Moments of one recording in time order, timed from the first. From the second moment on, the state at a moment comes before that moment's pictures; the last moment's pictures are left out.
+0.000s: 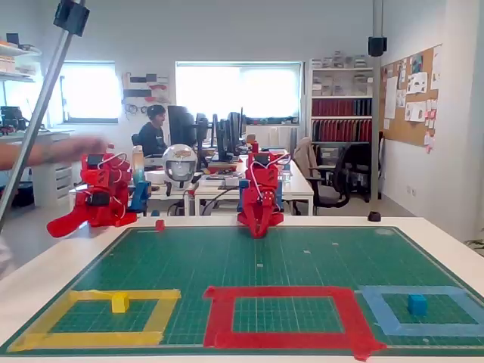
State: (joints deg) arm -0.6 189.9 180.8 74.4 -80.2
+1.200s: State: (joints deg) arm 7.2 153.6 142.8 80.1 -80.2
